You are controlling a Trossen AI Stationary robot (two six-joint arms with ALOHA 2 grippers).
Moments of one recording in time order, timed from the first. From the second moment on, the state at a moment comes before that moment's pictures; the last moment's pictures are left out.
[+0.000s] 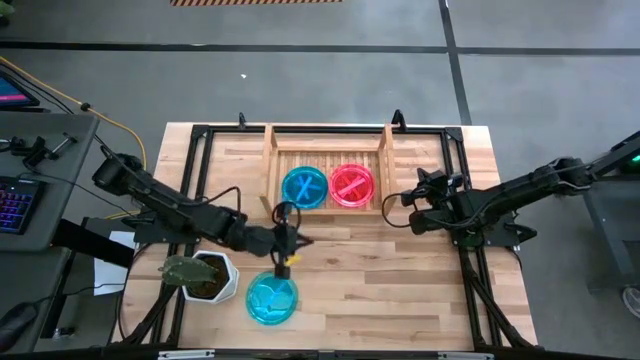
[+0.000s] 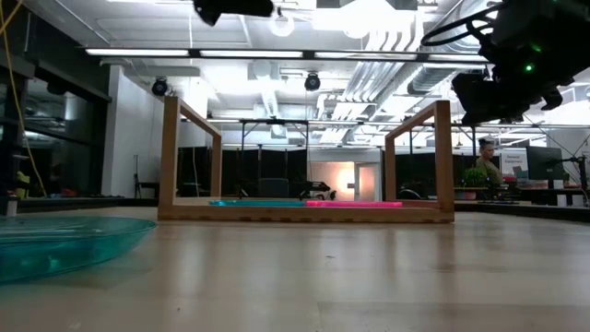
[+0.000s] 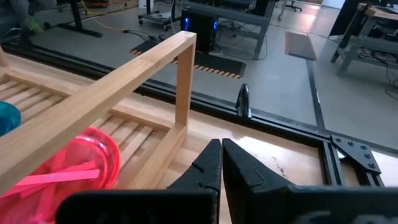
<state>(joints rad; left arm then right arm) -0.41 1.42 0.98 -0.10 -0.46 -0.07 0.23 1.00 0.51 -0.82 1.25 1.21</state>
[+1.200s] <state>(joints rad) -0.39 1.88 1.19 -0.54 0.12 0.26 0.23 1.05 0.51 -0.76 1.20 1.20</state>
